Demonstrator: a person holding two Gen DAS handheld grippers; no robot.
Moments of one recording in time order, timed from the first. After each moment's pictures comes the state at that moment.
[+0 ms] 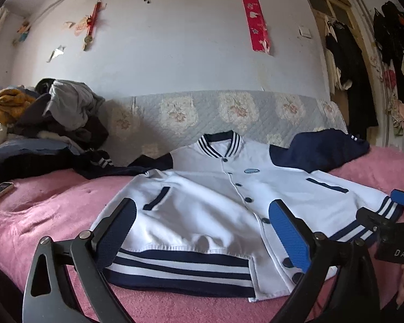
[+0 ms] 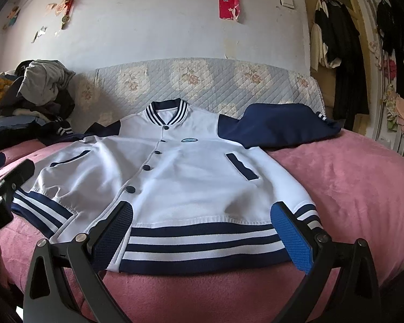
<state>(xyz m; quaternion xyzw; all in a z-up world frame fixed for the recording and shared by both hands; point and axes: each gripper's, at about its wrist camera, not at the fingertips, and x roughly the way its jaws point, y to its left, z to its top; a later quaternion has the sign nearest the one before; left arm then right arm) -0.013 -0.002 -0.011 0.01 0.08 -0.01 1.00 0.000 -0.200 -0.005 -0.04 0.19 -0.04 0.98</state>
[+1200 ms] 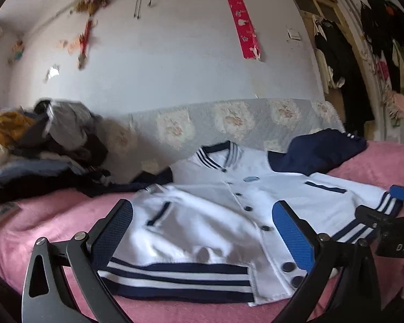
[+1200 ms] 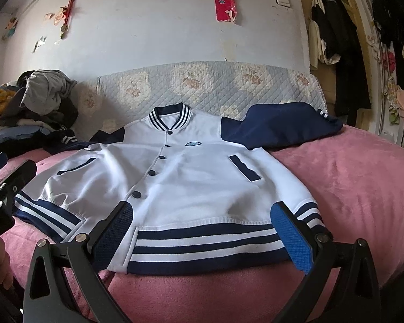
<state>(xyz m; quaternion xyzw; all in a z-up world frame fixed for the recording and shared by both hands) -0.023 -0.014 -0.003 0.04 0.05 0.00 1.00 -0.008 -0.204 -0.001 -0.01 0.18 -0.03 0.98</state>
